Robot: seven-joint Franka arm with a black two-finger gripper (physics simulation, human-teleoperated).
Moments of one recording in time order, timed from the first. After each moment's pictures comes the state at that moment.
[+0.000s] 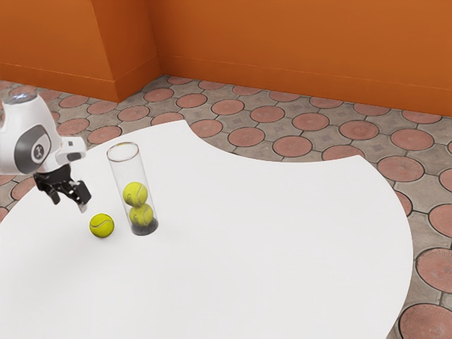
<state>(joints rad) 0.07 0.01 0.35 -2.29 0.04 2.38 0.31</state>
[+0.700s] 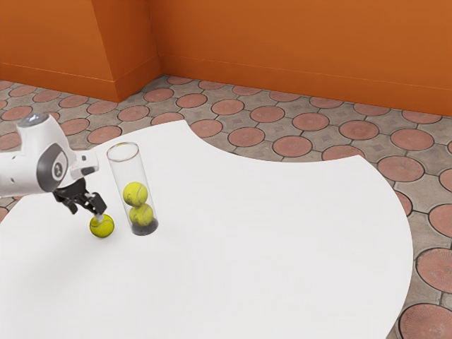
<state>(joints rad) 0.04 0.14 0.34 -2.31 -0.12 2.58 0.40</state>
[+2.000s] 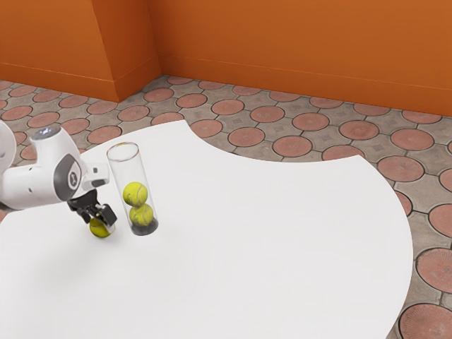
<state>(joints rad) 0.11 0.25 0.25 -2.27 -0.24 2.63 0.56</state>
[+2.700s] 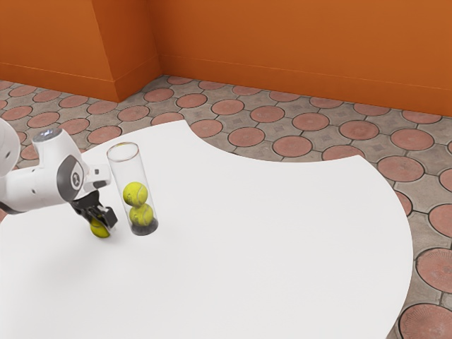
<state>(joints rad) 0.11 0.28 0.24 -2.26 -0.28 2.63 0.60</state>
